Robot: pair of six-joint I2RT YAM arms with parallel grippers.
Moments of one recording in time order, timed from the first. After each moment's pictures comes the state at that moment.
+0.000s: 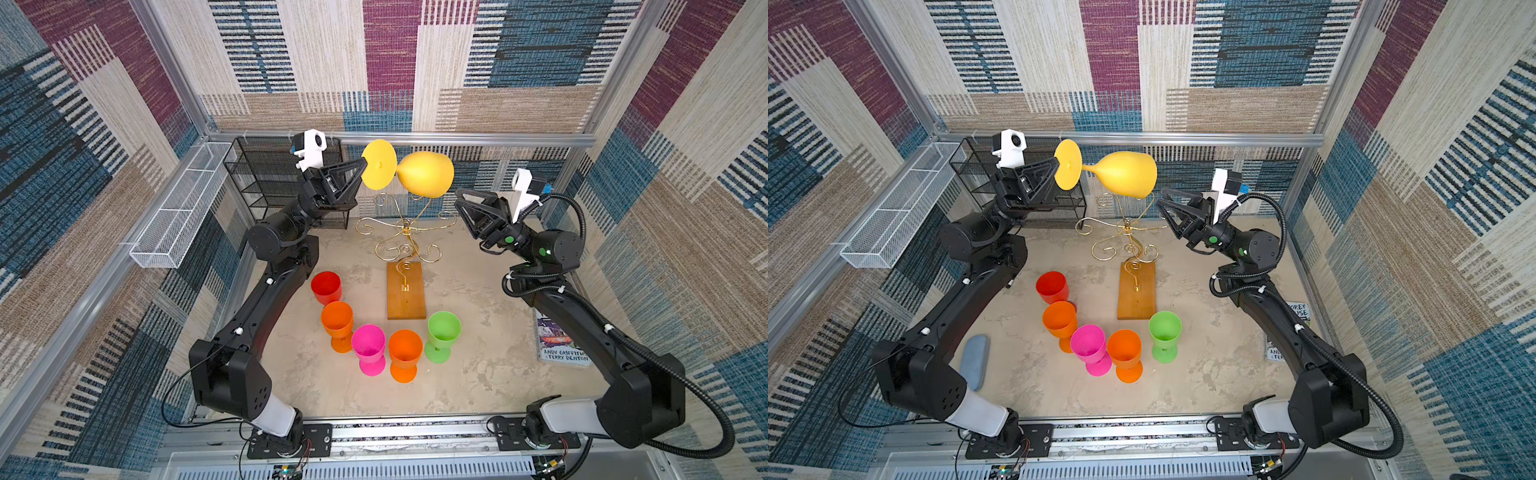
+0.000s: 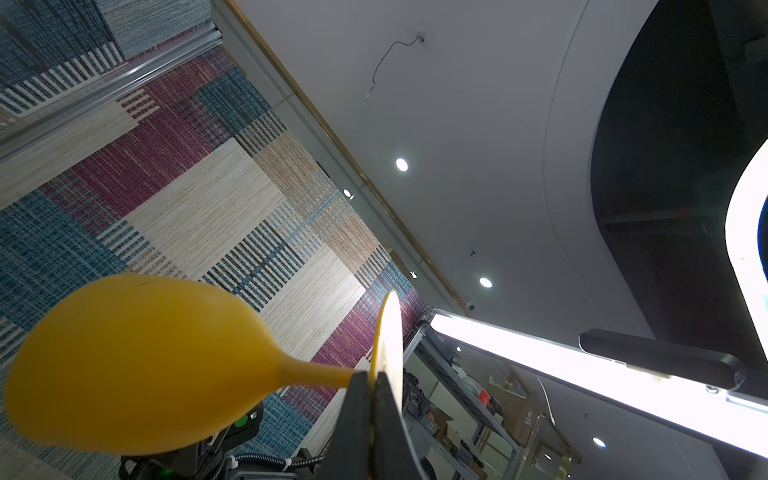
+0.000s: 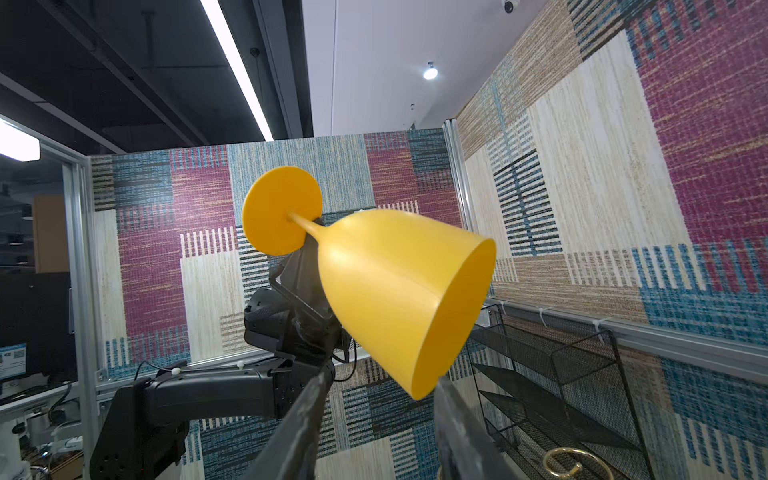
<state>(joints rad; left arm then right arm) -0.28 1.55 1.49 1.27 0.80 -1.99 0.31 1.38 1.15 1.07 -0.80 0.86</state>
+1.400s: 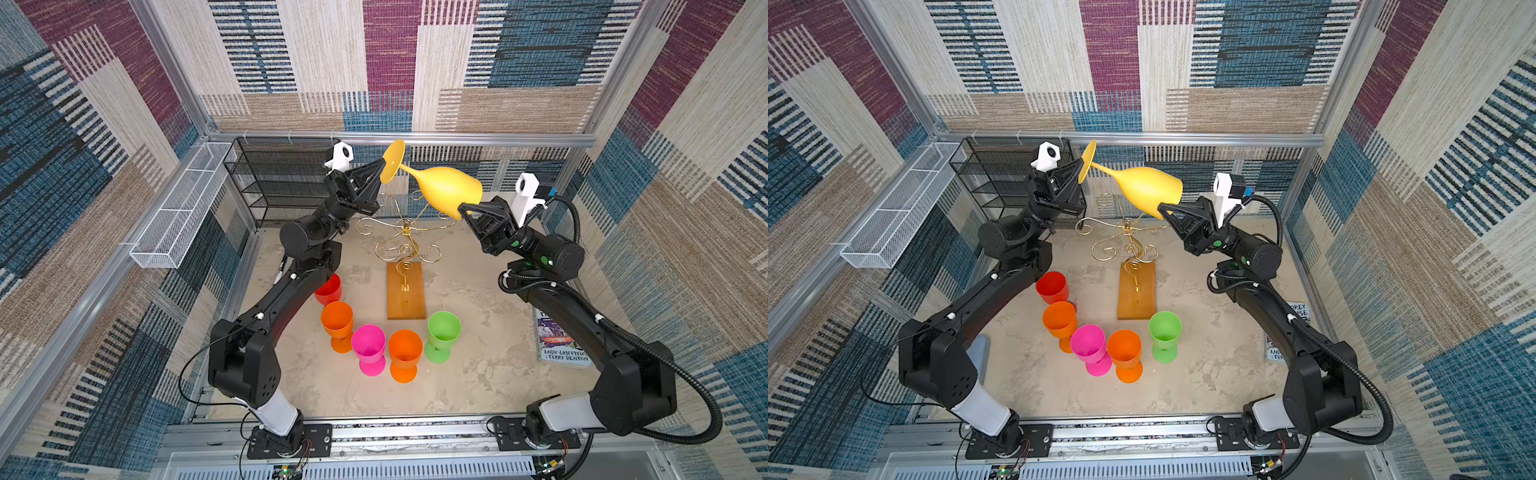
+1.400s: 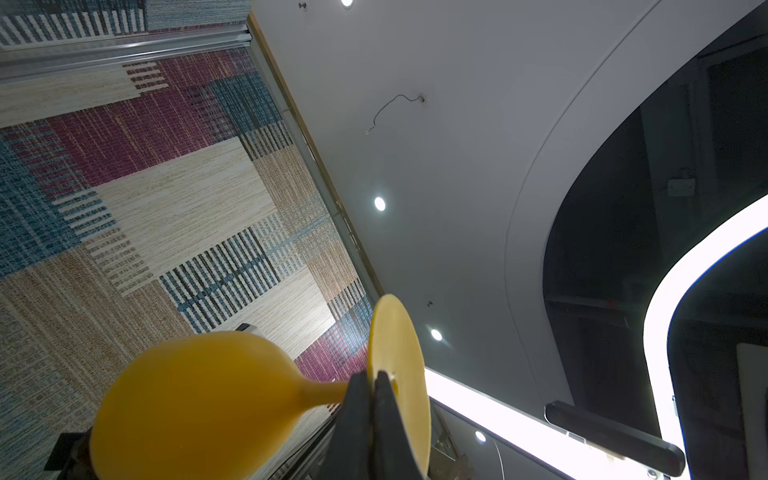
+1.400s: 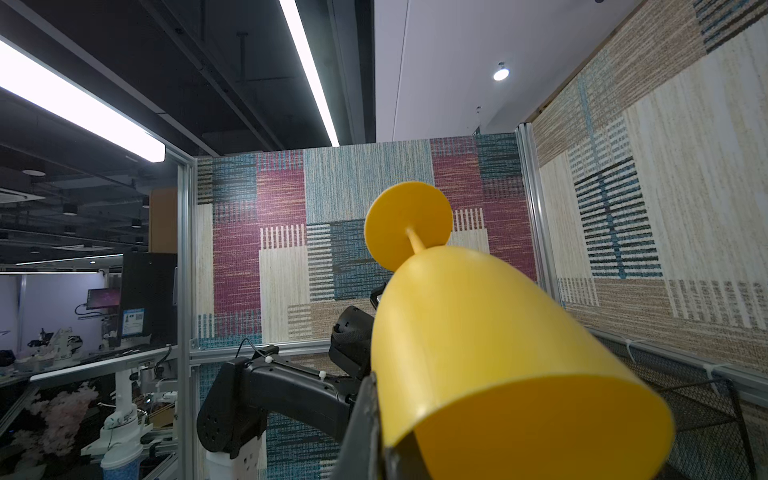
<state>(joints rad) -0.40 1.65 1.45 1.29 0.63 -2.09 0.30 1.41 1.15 1.33 -0.91 1.04</state>
